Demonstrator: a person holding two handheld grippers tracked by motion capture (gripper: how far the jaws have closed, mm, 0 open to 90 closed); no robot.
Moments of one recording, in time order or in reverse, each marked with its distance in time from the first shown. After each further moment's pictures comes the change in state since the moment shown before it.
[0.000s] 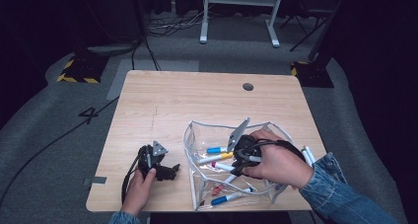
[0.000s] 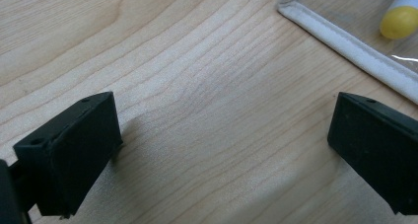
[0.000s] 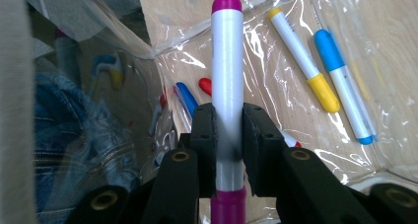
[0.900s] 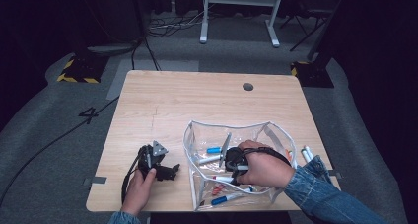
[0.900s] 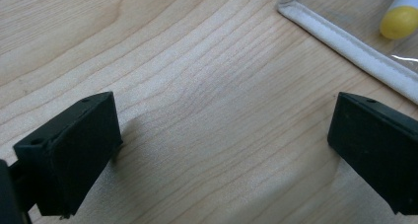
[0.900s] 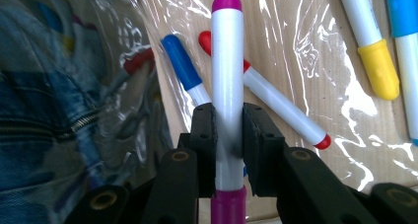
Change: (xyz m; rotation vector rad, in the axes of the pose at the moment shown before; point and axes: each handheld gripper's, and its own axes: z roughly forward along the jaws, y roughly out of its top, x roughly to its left) left arm 0.000 0.000 0.000 0.001 0.001 -0.001; right arm -0.011 -0.004 0.061 0.192 0.042 -0.101
